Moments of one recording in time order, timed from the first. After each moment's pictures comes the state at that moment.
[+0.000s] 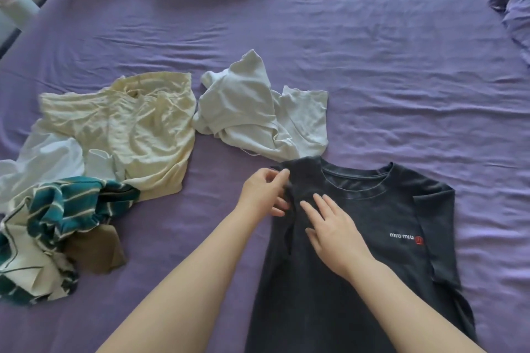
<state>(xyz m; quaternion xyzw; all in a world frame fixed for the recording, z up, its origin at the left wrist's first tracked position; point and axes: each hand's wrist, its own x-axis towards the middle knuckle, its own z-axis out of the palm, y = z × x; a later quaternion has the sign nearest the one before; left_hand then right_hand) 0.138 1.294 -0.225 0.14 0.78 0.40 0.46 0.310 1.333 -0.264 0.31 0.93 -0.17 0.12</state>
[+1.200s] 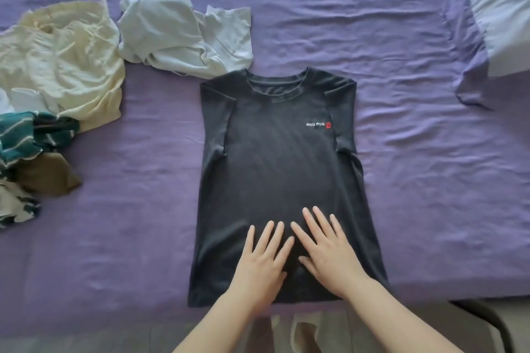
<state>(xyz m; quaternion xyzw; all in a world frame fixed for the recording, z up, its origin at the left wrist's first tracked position) 0.387 1.075 -0.253 0.70 0.67 -0.10 0.23 0.535 1.175 -0.250 0.32 0.93 -0.11 0.17</state>
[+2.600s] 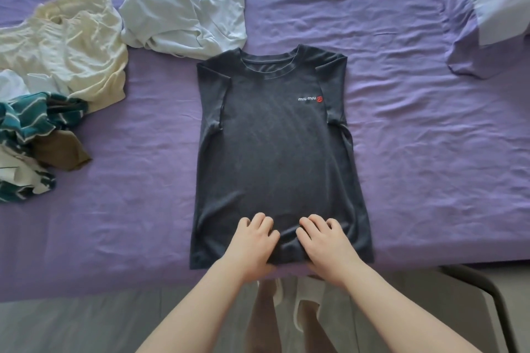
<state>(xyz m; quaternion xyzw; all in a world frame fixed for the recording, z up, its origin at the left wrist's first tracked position) 0.396 1.055 -0.249 0.73 0.61 -0.19 0.23 0.572 1.133 -0.248 0.24 0.95 -0.09 0.15</state>
